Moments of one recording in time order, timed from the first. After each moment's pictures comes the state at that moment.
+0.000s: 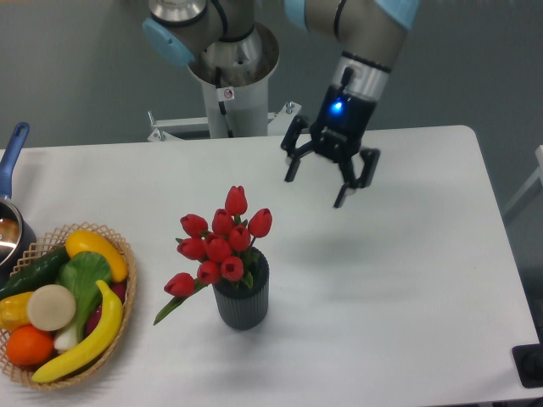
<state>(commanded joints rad) 2.76 -1.63 -1.99 -0.87 0.73 1.47</state>
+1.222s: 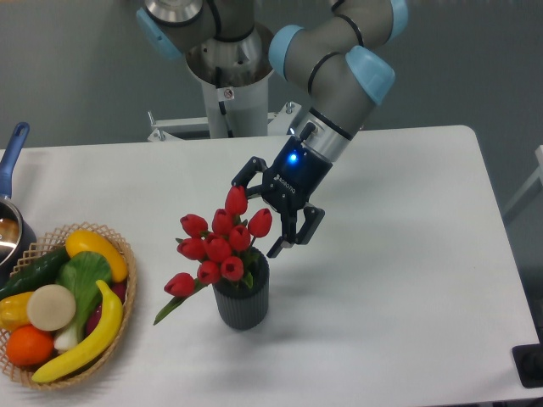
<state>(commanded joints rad) 2.66 -1.75 -1.92 -0.85 0.62 1.33</state>
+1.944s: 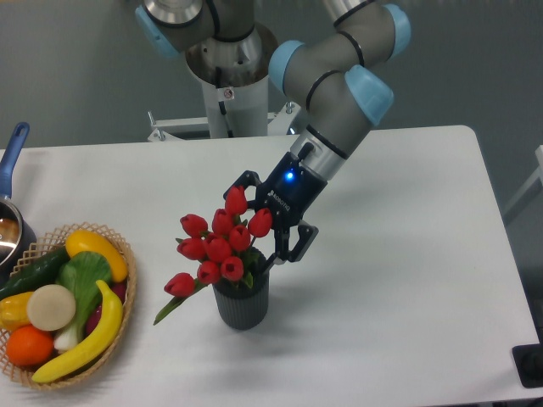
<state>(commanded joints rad) 2.60 -1.83 -1.84 -0.85 0.61 1.34</state>
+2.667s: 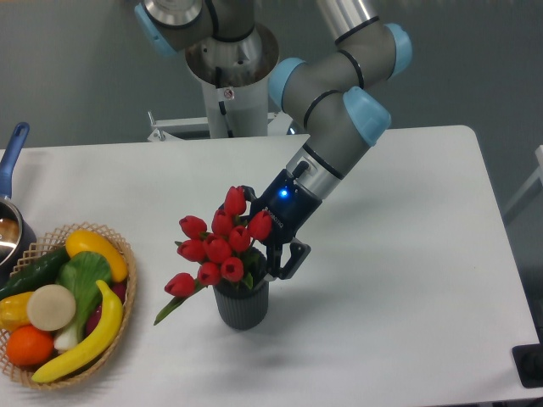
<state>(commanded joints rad) 2.60 -1.87 -1.83 -0.84 0.56 1.37</state>
